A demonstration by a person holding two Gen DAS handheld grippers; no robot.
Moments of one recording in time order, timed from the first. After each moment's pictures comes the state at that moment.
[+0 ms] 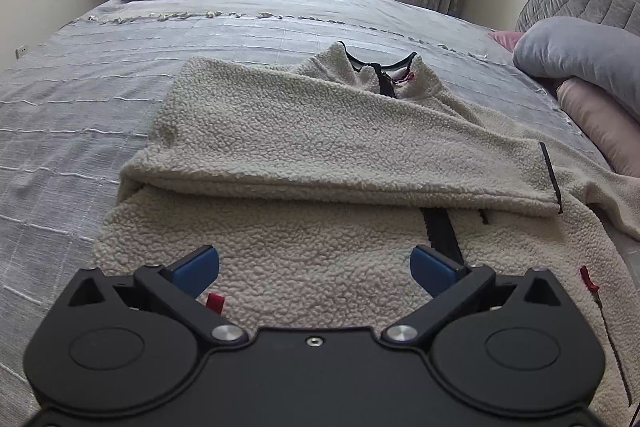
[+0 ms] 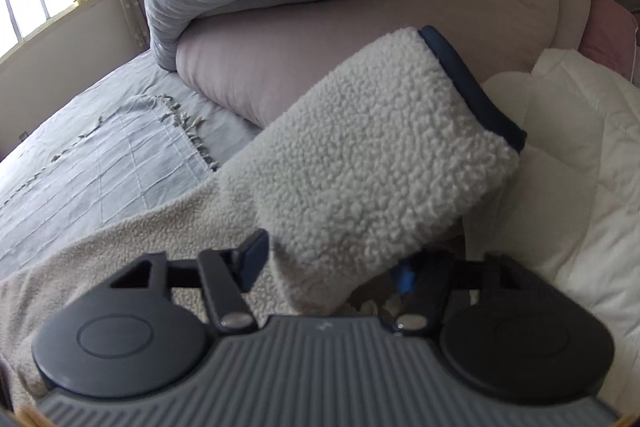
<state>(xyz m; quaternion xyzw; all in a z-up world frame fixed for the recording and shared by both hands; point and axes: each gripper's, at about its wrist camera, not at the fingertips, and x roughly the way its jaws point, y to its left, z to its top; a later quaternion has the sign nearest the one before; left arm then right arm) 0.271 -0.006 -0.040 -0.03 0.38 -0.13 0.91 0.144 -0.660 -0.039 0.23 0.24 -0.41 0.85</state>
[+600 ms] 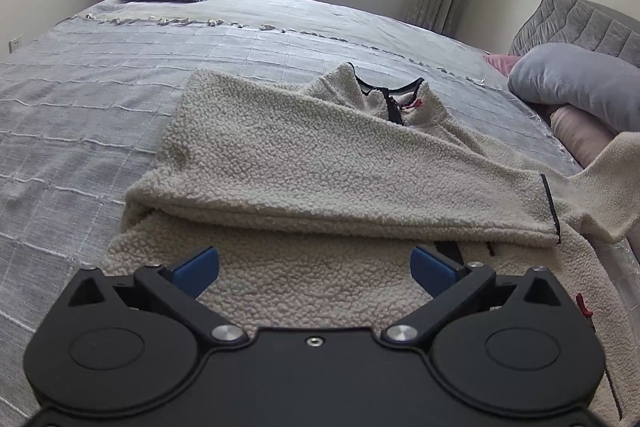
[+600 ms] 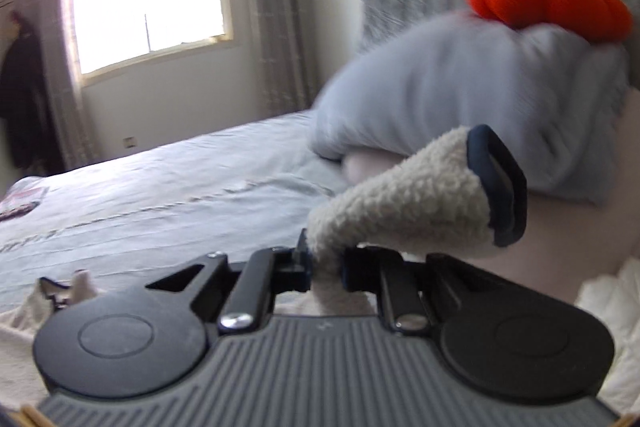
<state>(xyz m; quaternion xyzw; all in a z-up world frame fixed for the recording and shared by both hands) 0.294 0.023 -0.033 -0.06 0.37 -0.14 0.92 0.202 -0.521 0.103 0.09 0.16 -0.24 0.95</state>
